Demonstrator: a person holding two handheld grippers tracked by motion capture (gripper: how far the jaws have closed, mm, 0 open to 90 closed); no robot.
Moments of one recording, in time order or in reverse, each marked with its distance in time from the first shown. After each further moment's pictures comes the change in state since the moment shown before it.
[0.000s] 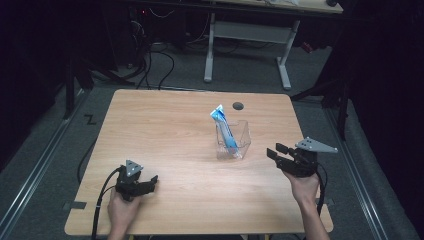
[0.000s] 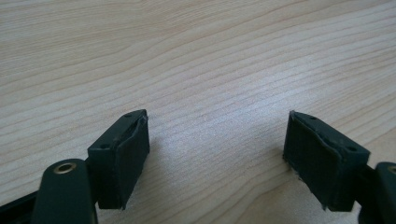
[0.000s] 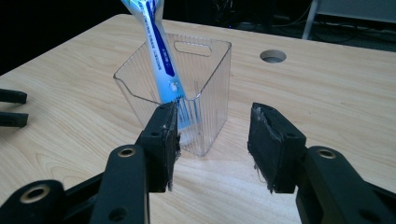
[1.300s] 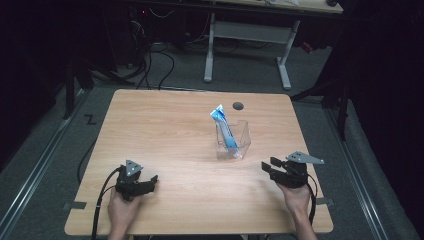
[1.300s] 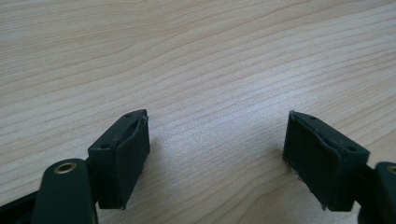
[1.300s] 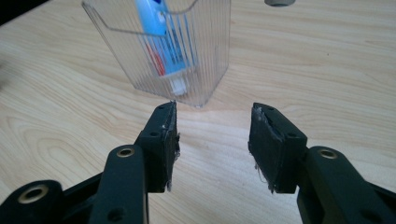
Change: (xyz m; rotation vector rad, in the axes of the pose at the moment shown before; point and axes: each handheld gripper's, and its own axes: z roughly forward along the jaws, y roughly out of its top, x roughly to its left) left arm 0.001 0.000 0.000 0.000 0.002 -0.007; right arm -0.001 -0.051 0.026 0.088 -0.015 0.033
